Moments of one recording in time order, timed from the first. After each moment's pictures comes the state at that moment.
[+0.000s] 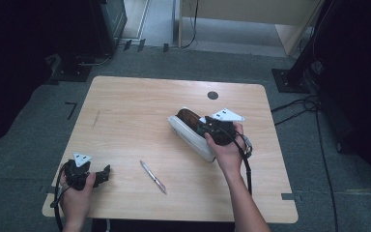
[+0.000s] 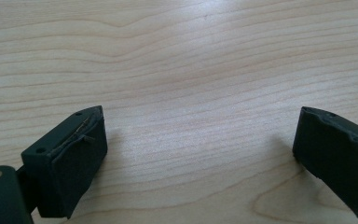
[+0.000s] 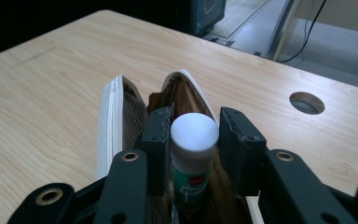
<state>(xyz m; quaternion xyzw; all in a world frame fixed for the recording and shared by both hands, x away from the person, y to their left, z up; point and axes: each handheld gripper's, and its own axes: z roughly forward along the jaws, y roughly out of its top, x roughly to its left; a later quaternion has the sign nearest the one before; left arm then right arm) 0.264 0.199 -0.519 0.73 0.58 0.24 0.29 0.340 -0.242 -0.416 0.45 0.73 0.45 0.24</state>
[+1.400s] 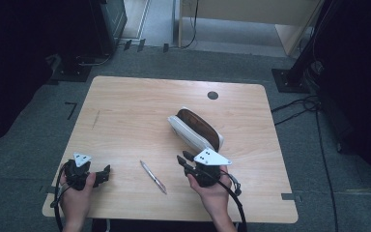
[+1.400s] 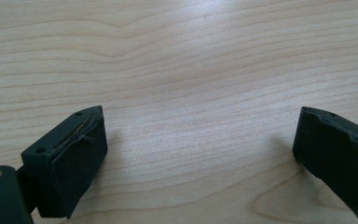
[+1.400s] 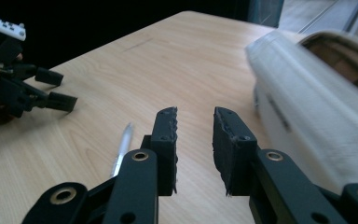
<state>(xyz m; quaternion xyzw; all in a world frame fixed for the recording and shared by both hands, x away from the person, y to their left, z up) 0.264 0.198 -0.519 0.73 0.58 0.24 0.29 0.236 -0.187 -0.448 0.39 0.74 0.51 0.18</state>
